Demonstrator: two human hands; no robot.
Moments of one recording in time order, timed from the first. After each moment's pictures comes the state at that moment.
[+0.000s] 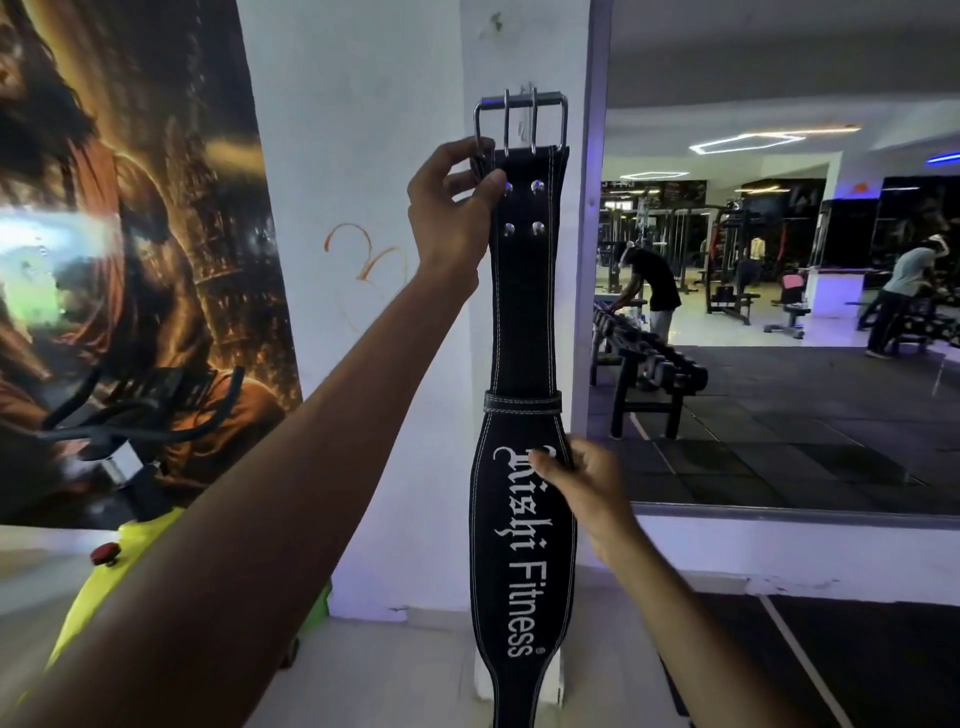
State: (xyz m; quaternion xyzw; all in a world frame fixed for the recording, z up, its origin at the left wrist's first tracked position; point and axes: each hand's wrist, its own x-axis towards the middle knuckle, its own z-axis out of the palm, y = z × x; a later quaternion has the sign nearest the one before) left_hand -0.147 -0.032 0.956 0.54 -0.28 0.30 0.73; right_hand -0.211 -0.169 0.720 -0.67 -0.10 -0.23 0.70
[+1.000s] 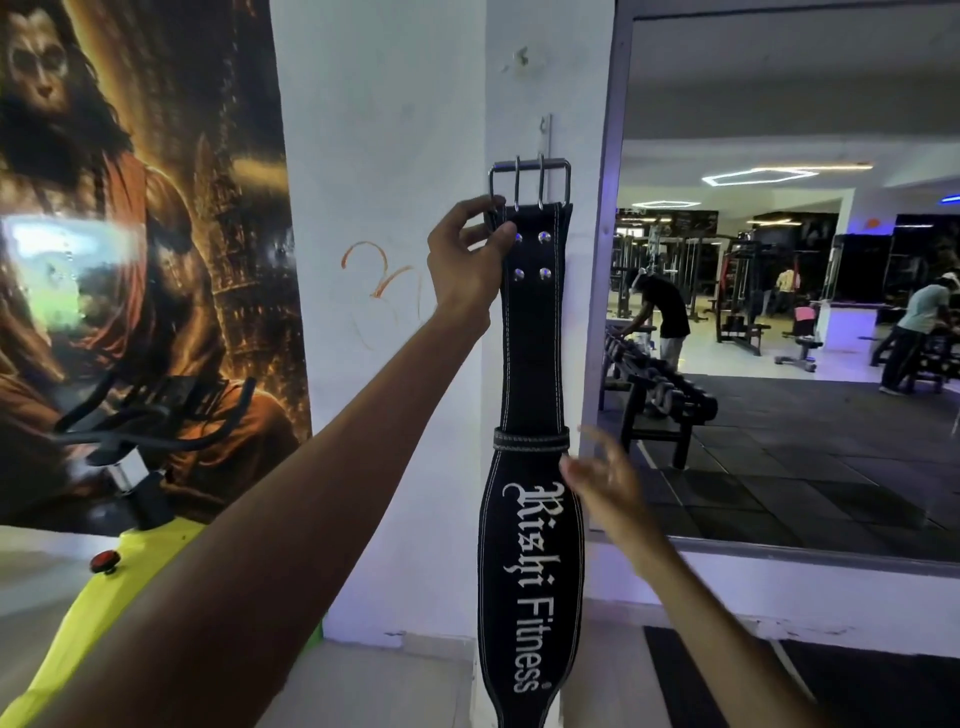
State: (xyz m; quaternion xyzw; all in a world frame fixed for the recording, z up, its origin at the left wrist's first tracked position) left_hand -0.131 -0.030 0.942 0.53 -0.25 0.27 0.76; right_hand -0.204 -0.193 0.735 -0.74 -0.07 -0.23 0.63
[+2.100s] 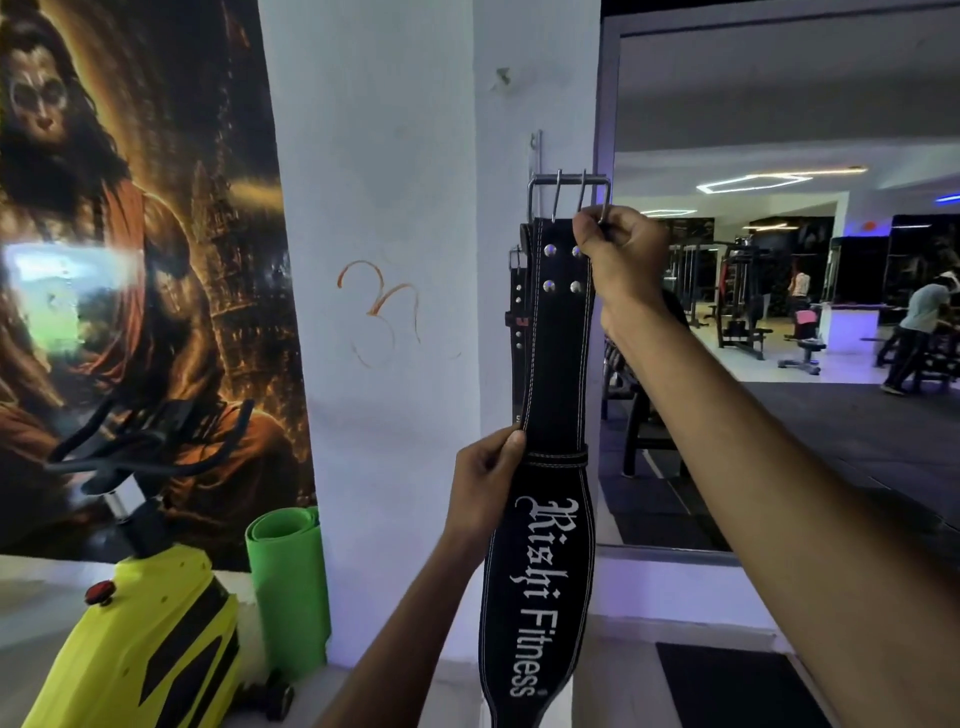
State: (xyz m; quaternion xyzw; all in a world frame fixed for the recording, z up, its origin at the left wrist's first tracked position) left_hand -0.156 -0.039 0.764 0.63 -0.27 0.12 0.72; right_hand -0.155 -0.182 0.967 -0.58 -0.12 -0.49 0.64
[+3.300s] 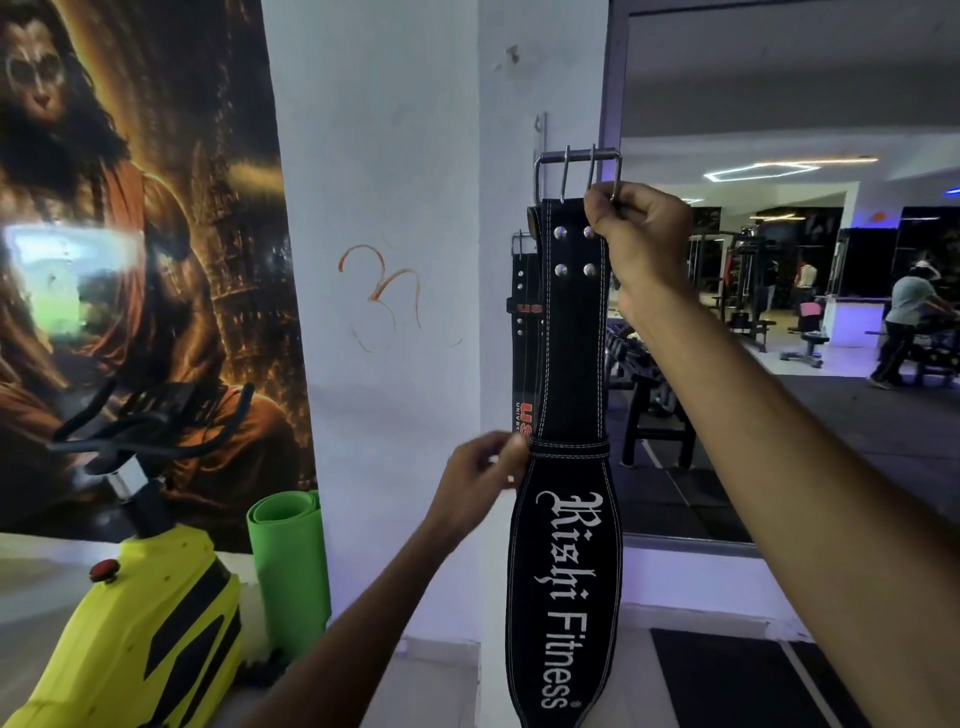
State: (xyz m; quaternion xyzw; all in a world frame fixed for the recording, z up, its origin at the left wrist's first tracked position) left_hand -0.145 -0.024 0.750 0.71 -0.28 0.08 0.64; right_hand -0.171 -0.189 0.968 -0.58 -0.13 -0.48 0.64
